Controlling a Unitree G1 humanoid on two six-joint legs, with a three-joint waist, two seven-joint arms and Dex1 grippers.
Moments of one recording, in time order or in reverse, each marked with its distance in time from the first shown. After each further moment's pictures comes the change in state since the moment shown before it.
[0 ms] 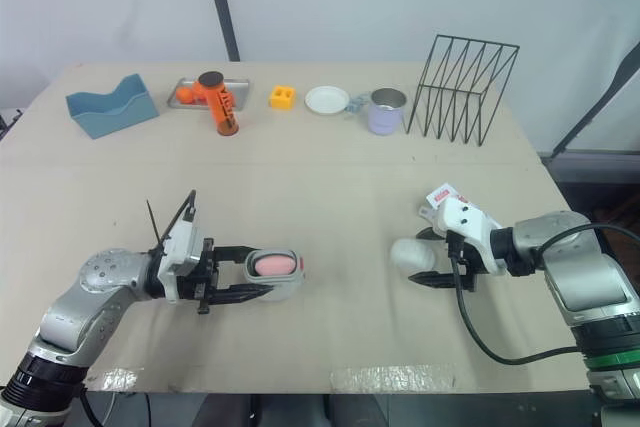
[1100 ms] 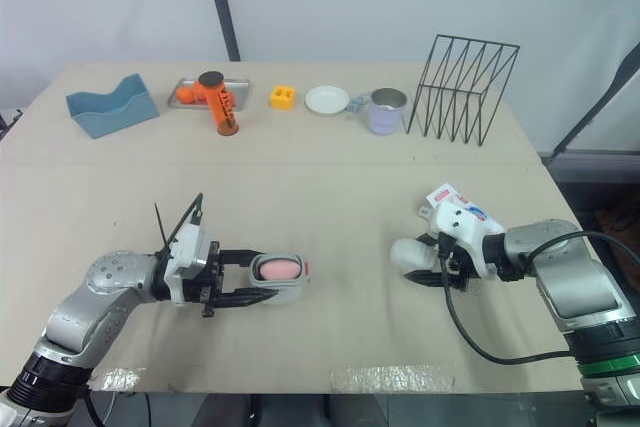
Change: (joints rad) left arm -0.002 -0.008 -0.025 0.000 0.010 0.000 0.003; right arm 0.024 0.020 0.014 -0.041 -0.001 0.085 -0.089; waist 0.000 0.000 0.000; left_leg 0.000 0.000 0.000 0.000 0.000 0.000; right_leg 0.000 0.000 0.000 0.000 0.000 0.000
